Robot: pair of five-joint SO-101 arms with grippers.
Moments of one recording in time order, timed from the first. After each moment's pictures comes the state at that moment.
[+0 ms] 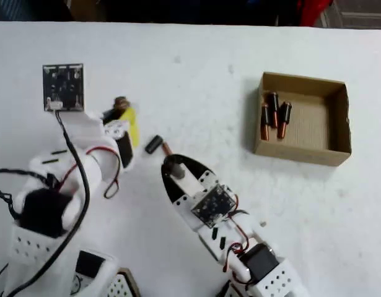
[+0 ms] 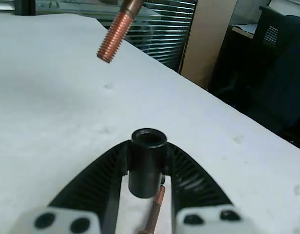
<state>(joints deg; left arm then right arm) 10.6 -55.3 29.4 64.3 17.6 -41.2 -102.6 96.4 22.1 15.0</state>
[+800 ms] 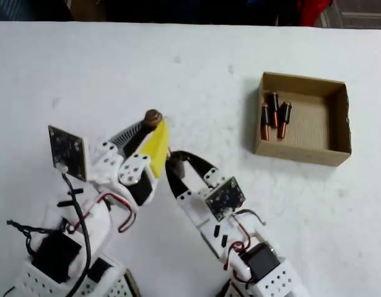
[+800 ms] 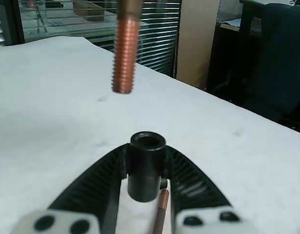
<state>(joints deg) 24.4 -80.6 55.7 40.8 18.3 -39.2 -102.6 96.4 21.8 8.7</state>
